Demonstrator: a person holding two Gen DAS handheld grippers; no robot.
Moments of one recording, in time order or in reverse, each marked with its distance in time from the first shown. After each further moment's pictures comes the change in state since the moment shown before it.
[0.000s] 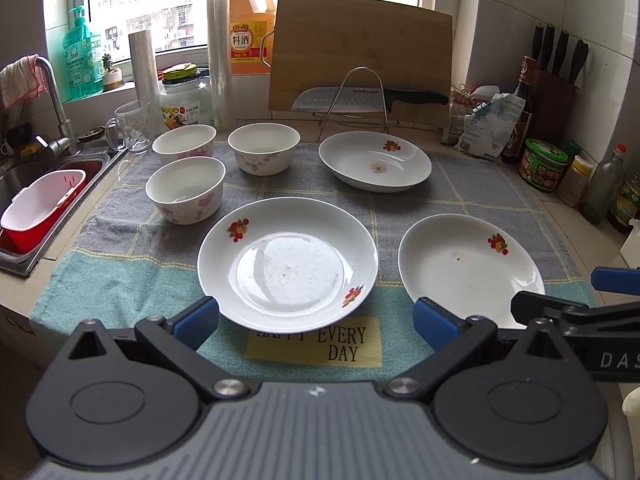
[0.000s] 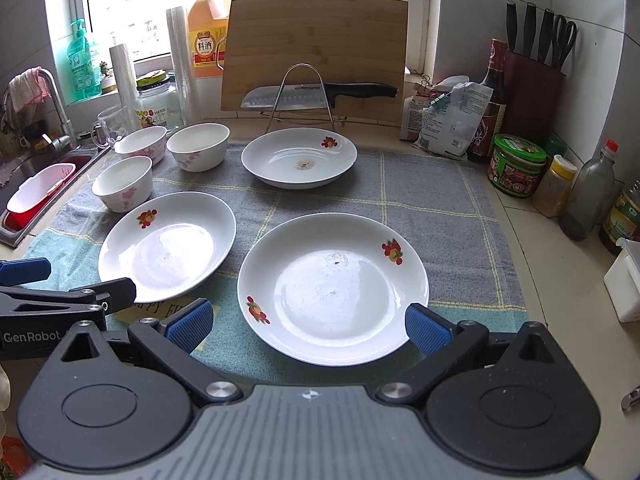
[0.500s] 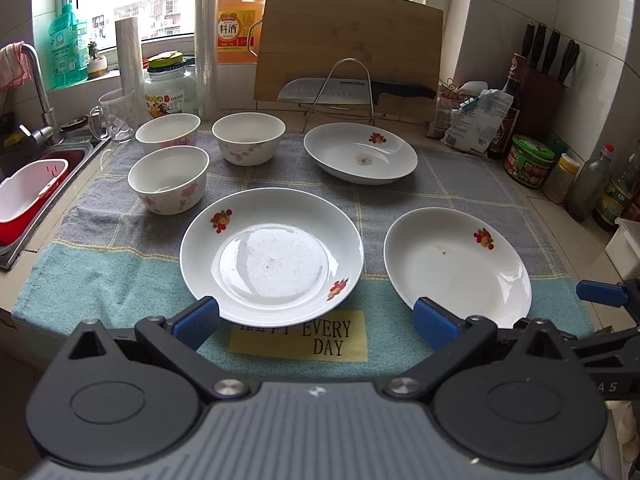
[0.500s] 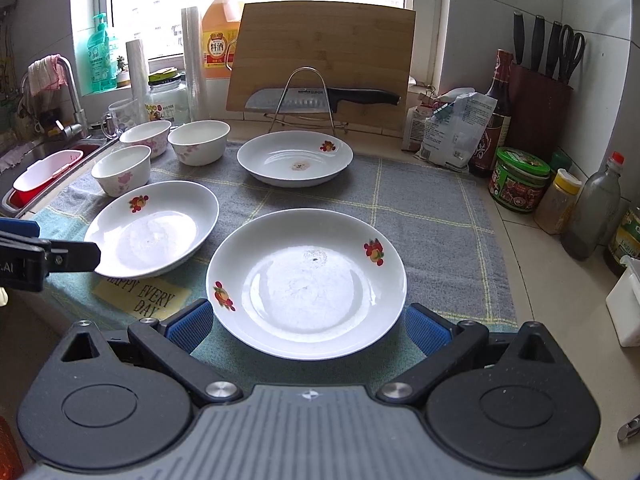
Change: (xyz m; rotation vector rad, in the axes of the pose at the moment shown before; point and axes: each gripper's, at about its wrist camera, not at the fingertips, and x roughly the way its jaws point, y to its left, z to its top) left arm 0.007 0.005 0.000 -0.017 0.034 -0.066; right arm 0.015 -0.034 -0.028 -0.086 -0.034 0.027
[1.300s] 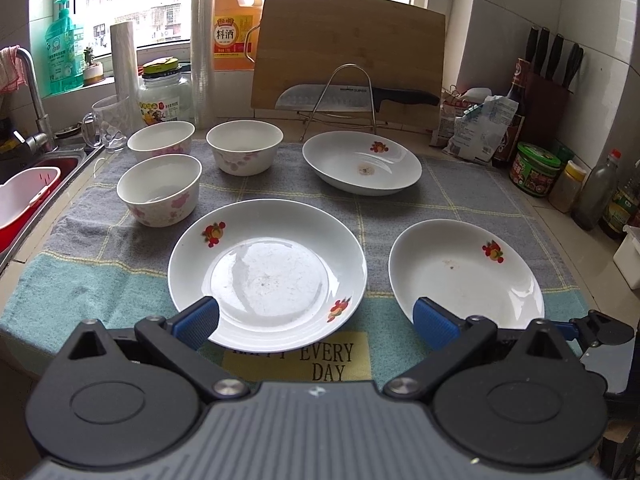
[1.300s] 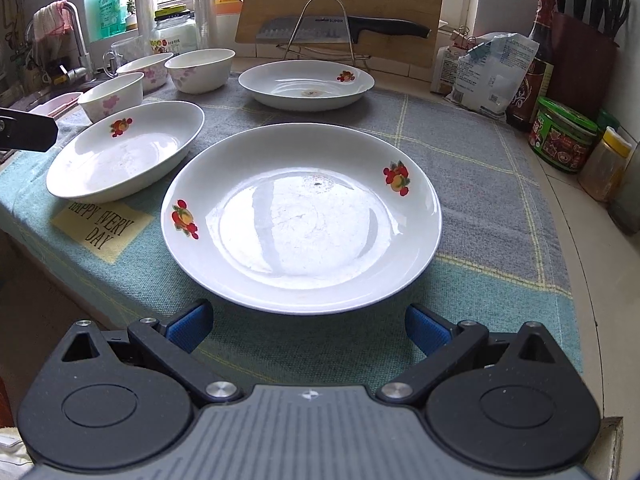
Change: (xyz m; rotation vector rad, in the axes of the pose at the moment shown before) left arm 0.020 -0.002 0.003 0.007 -0.041 0.005; right arm 0.074 -0.010 -0.032 -0.064 0.100 0.056
